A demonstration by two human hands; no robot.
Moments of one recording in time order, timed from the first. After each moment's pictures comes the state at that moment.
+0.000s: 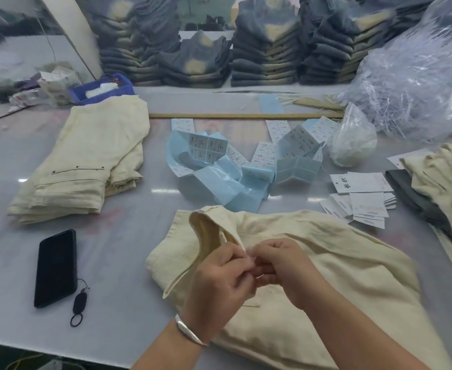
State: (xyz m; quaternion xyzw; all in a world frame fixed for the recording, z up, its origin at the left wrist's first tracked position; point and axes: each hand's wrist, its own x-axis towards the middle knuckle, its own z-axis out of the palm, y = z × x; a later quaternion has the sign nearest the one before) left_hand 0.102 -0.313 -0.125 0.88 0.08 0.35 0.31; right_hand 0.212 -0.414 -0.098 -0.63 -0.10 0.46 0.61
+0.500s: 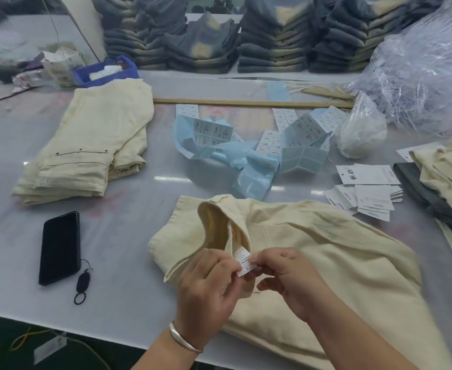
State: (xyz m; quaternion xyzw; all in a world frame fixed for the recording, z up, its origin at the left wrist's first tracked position) left_hand 0.072 -0.320 -0.140 0.87 0.10 0.43 0.20; right_hand 0.193 -0.432 -0.115 -0.59 -0.09 0.50 0.63
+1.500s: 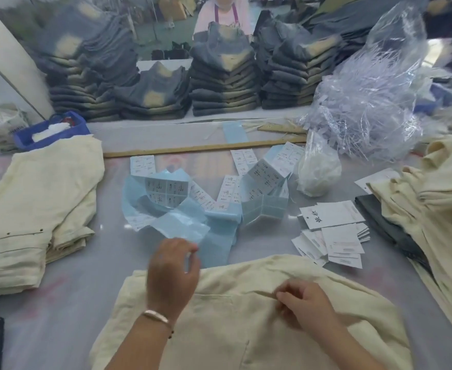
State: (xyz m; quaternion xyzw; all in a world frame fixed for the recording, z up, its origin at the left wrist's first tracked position) left_hand 0.224 -0.227 -0.142 0.91 0.19 0.33 0.18; right_hand 0.315 -0.463 -0.167 -0.79 -0.05 0.30 0.53
